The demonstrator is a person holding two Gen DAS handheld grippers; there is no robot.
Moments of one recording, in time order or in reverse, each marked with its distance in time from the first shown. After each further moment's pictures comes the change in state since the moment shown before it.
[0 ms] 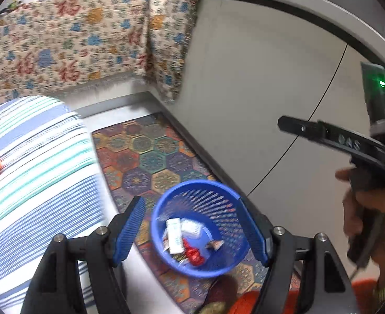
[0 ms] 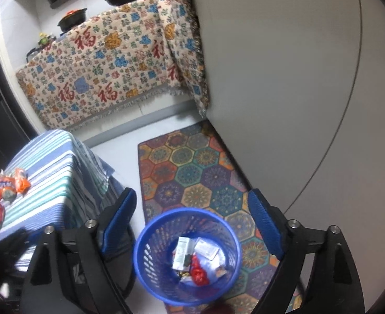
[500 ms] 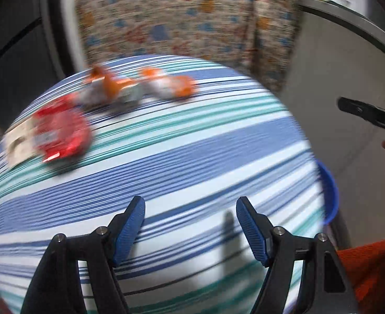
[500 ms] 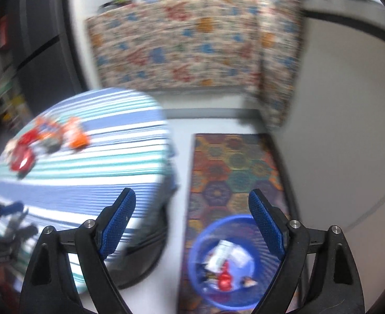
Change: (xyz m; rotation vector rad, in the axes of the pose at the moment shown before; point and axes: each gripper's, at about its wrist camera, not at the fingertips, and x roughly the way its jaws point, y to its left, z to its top) left arm -0.126 0.162 -0.108 -0.196 0.026 0.403; right arm 0.006 0.187 -0.033 -0.363 0.023 0.195
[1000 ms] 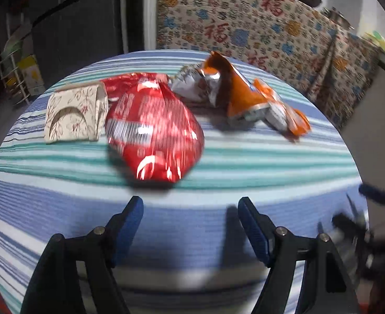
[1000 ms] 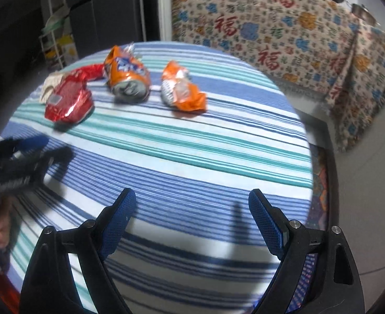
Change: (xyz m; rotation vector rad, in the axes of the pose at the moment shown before) left arm 0.032 0.097 0.024 -0.324 -0.021 0.162; right arm 0.080 0.159 -0.011 -0.276 0.144 0.154
